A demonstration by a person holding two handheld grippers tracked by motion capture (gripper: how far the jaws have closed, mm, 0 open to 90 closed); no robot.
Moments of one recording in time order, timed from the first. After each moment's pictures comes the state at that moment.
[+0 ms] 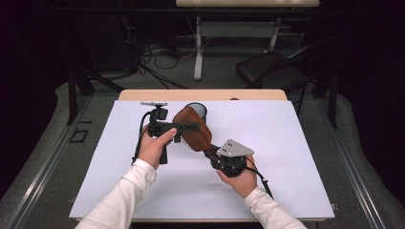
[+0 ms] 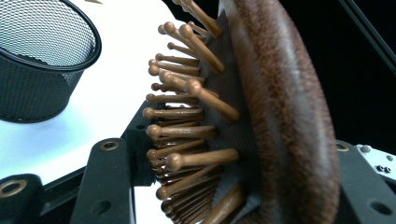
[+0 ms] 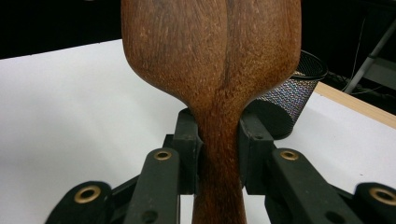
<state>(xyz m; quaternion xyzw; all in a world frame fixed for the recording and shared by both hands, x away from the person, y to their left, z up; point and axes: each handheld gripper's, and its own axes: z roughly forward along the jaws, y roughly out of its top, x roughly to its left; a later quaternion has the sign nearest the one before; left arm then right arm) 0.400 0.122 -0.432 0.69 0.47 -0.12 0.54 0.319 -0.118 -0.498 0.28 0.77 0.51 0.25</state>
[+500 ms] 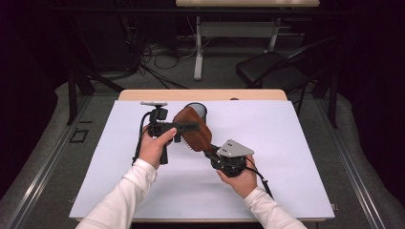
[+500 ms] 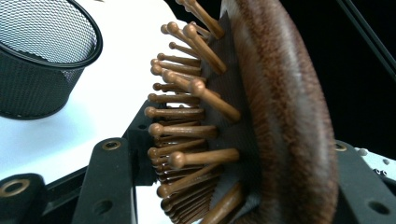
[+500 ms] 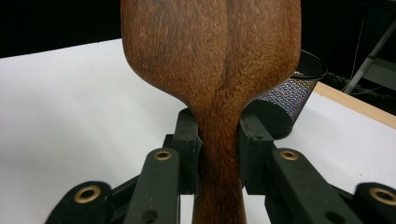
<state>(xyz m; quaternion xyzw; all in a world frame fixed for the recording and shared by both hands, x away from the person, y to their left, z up) 0.400 0.122 -0.432 0.68 0.48 -0.13 0.54 0.320 -0.118 -0.500 0.28 0.77 0.51 0.25</state>
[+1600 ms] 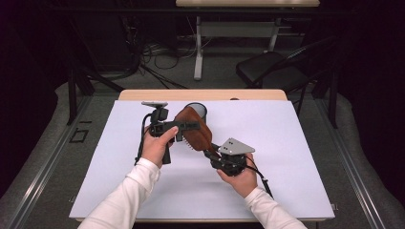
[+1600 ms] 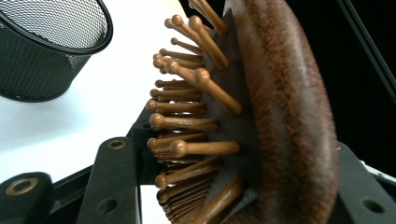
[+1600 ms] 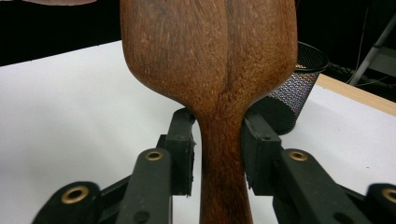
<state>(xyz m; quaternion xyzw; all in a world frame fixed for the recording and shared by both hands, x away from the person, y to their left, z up) 0.401 0.118 -0.434 0.66 0.52 -0.15 0.53 0.323 -0.119 -0.500 0.30 0.77 0.51 0.23</state>
